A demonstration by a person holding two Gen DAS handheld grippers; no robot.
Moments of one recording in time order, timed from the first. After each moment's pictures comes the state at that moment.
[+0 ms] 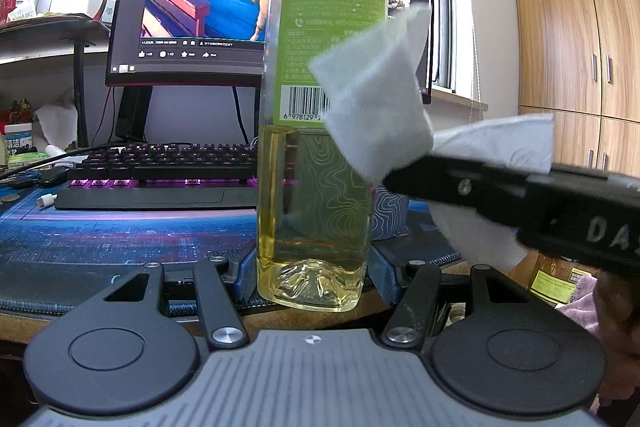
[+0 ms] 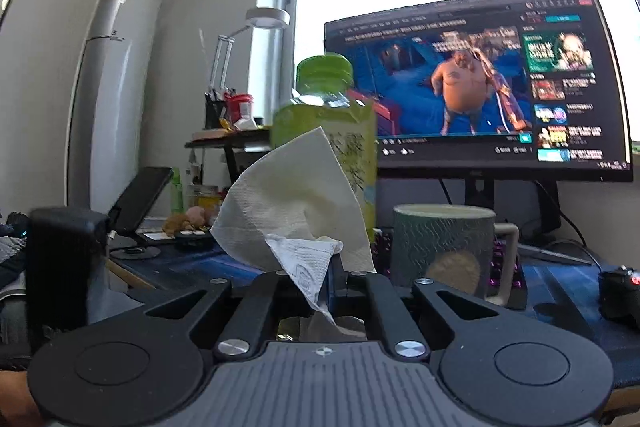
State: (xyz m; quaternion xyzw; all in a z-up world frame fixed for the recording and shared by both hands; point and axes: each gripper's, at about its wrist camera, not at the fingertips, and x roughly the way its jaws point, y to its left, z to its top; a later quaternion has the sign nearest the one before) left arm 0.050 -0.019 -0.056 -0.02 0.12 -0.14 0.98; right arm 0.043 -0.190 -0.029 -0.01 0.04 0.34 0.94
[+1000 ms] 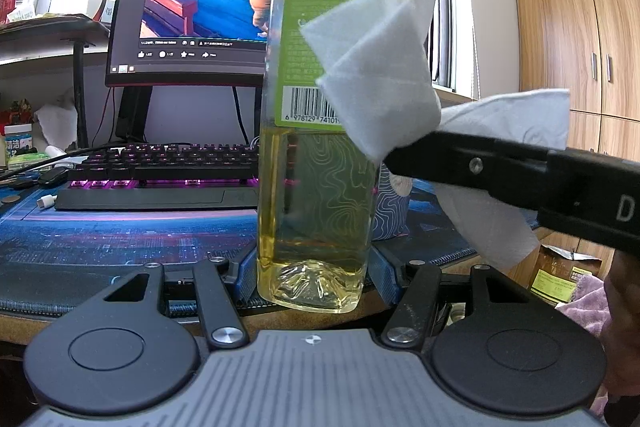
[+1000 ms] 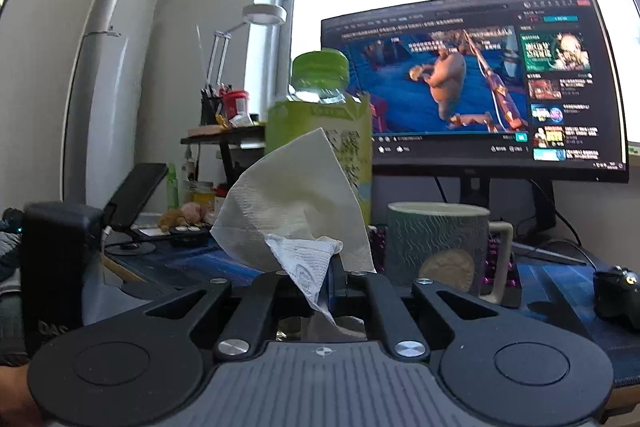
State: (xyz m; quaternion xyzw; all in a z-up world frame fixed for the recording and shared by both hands) left arm 0.051 -0.018 -0.056 -0.02 0.12 -0.14 0.98; right arm 0.039 -0.189 -0.025 -0.01 0.03 0.35 0.94
